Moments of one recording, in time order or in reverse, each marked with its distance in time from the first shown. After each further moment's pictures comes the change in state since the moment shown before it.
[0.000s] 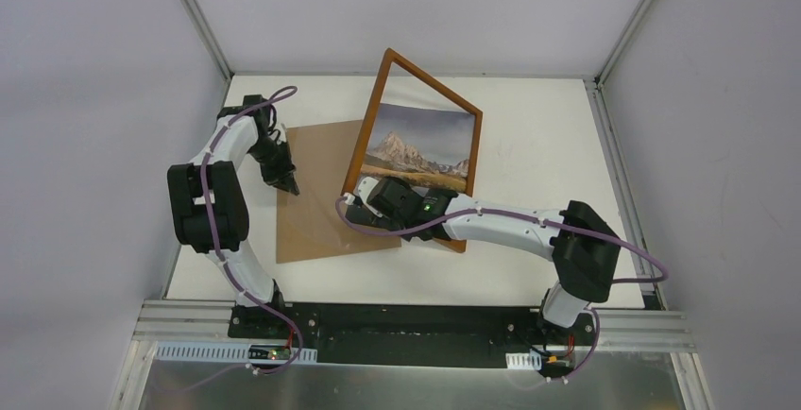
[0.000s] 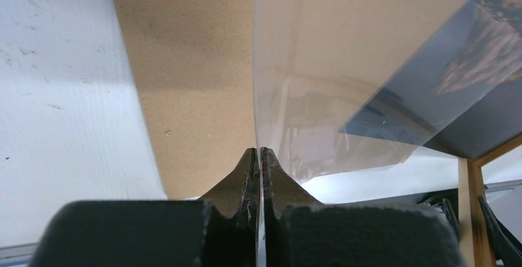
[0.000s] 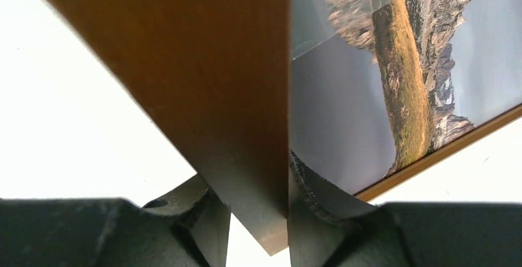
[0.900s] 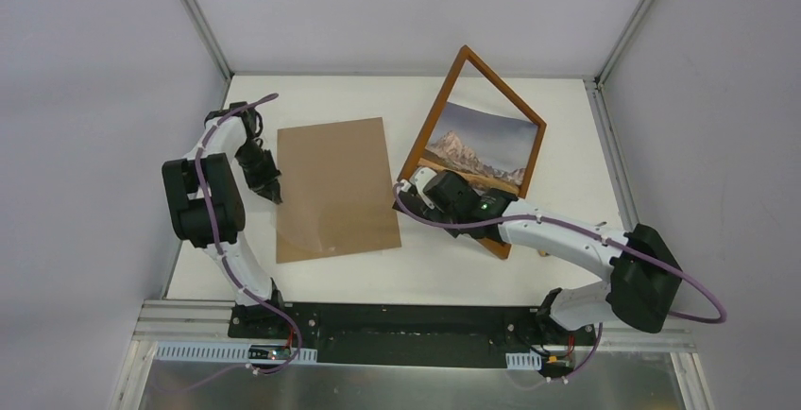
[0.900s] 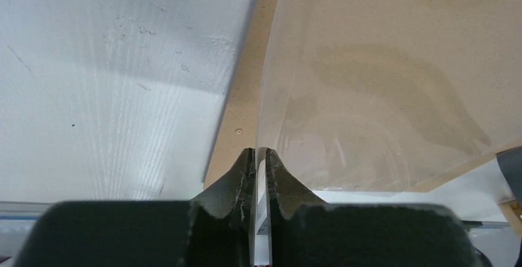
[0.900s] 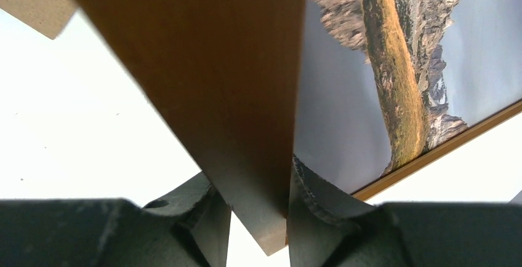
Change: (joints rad) left arm 0.098 0.054 0.000 -0.040 -0.147 -0.033; right arm -0.180 -0.302 -0.294 -0.006 0.012 -0.008
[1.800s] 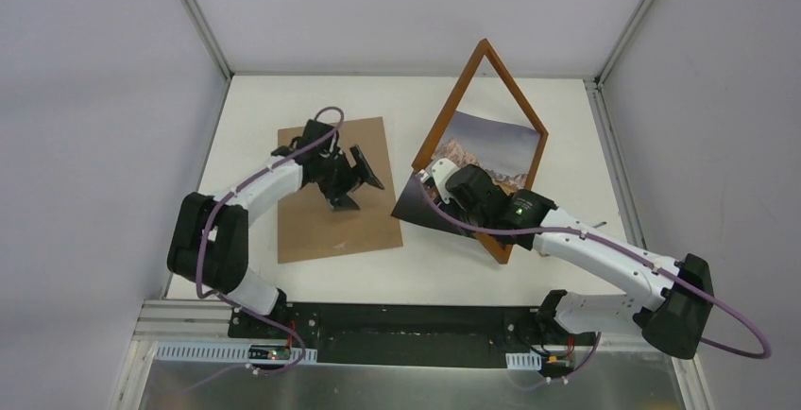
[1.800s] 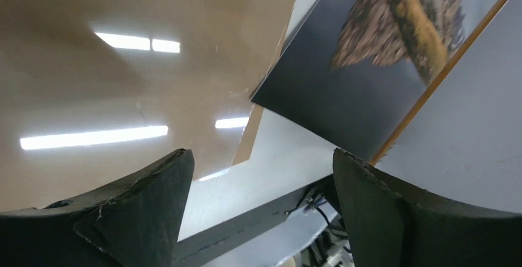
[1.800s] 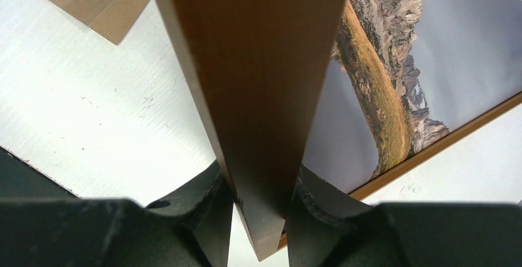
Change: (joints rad) left arm -0.470 -0.276 -0.294 0.534 0.323 -0.570; right arm -0.001 -0.209 0.036 -0.113 -0.042 0.056
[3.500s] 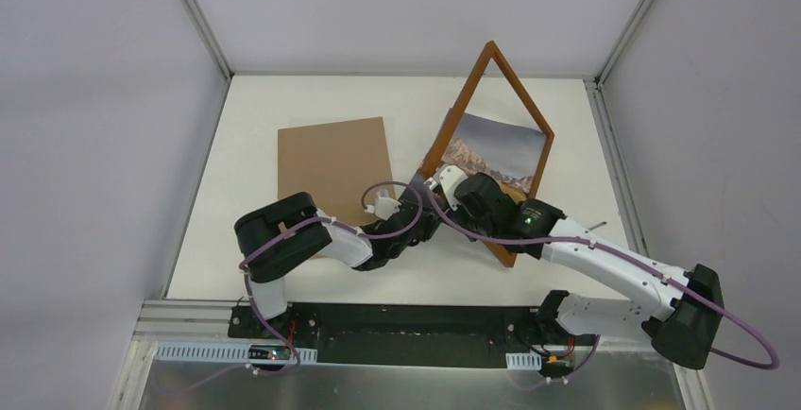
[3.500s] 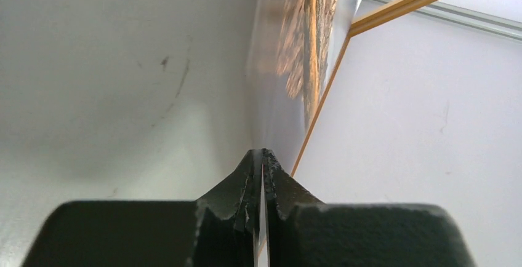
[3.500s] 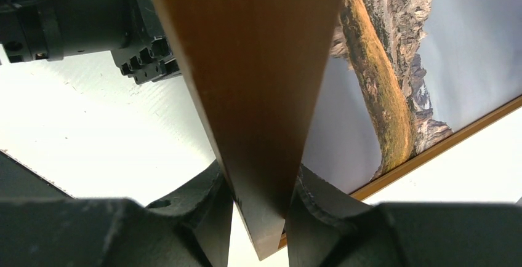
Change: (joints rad) left arm -0.787 0.277 -0.387 1.230 -0.906 -1.048; right arm -0.010 -0.077 -0.087 0.024 0.004 -0.014
